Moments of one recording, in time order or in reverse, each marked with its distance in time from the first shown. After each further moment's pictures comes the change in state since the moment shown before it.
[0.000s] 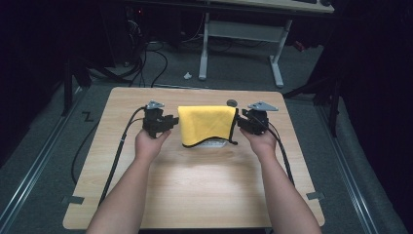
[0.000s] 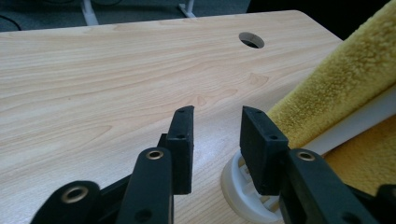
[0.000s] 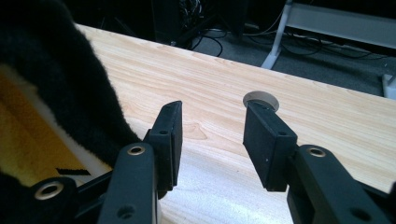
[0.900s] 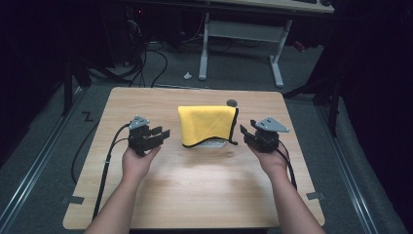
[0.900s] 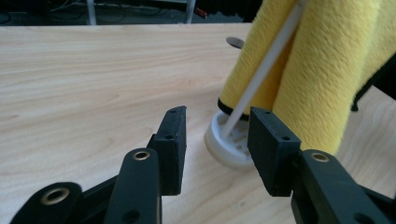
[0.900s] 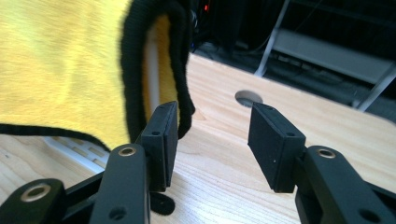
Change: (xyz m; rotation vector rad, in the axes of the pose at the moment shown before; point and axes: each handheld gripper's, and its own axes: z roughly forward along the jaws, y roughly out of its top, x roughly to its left) left arm -0.016 -0.046 -0.064 -0.082 -0.013 -0.007; right arm 0.023 -0.025 -0.072 -0.073 -0.044 -0.117
